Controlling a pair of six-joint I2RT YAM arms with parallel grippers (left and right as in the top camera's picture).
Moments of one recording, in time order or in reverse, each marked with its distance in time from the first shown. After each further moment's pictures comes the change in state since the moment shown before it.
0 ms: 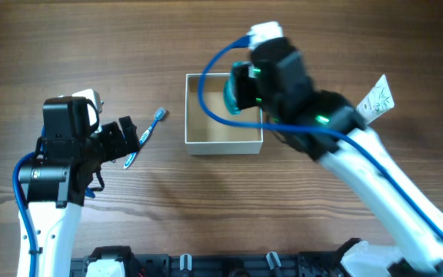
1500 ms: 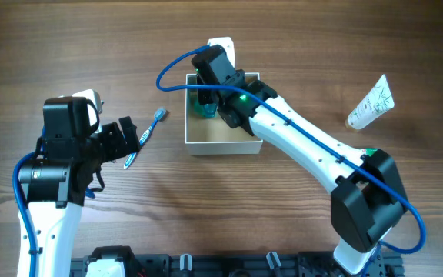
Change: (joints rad) left arm 0.000 0.000 0.000 -0.003 0.000 0.000; right arm 0.046 0.396 0.000 0.246 0.068 0.139
